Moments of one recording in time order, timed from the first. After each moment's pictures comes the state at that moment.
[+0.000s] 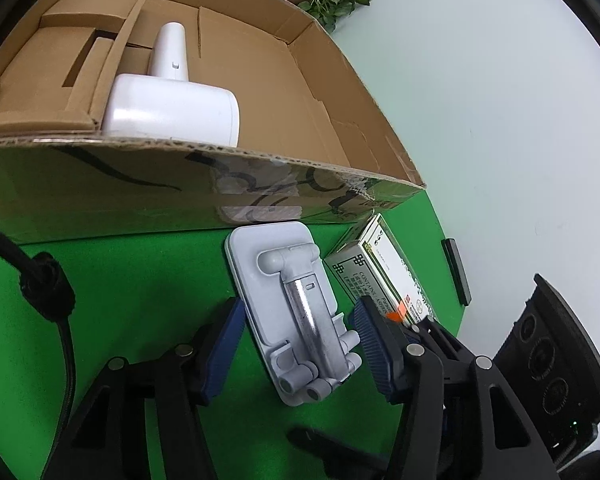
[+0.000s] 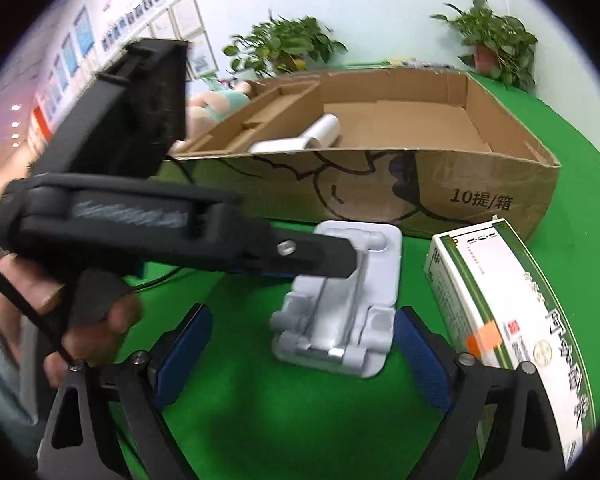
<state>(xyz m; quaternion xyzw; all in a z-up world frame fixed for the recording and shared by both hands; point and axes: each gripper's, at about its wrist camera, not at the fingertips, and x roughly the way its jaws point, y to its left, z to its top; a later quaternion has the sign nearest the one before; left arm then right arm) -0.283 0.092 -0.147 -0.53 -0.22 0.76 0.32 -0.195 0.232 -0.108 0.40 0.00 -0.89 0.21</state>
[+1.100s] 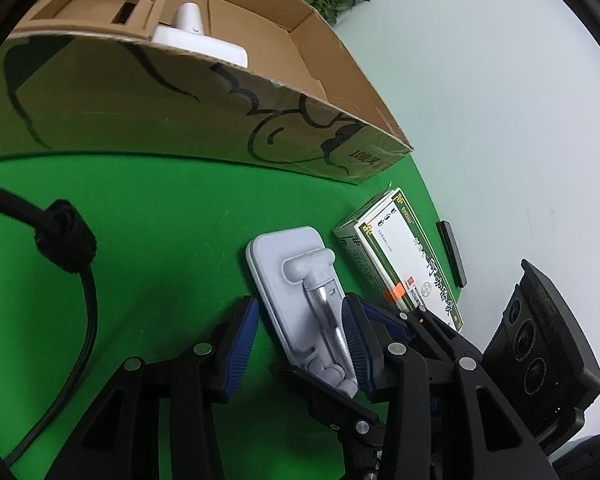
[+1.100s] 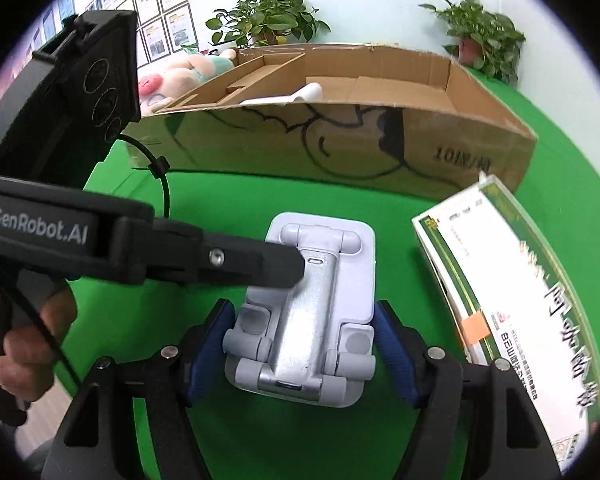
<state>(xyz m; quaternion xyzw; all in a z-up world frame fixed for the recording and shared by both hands) -0.245 0.089 -0.150 -0.53 -0.22 0.76 0.31 -0.168 0.230 -0.120 0.43 0.03 -0.89 0.17</state>
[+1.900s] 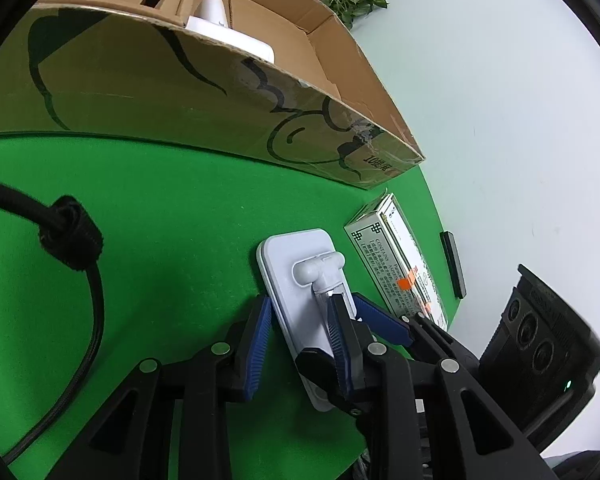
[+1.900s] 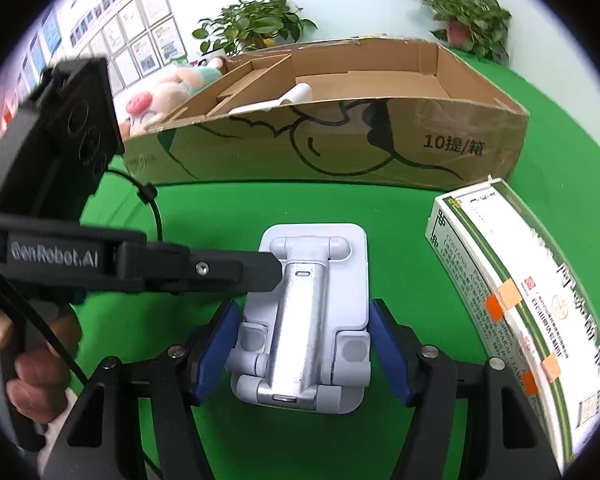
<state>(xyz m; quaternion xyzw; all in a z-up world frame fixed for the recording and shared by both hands) -0.242 0.093 -0.158 -0.54 -0.25 0.75 0.30 -0.178 0.240 -0.117 0.44 -0.03 -0.88 0.17</state>
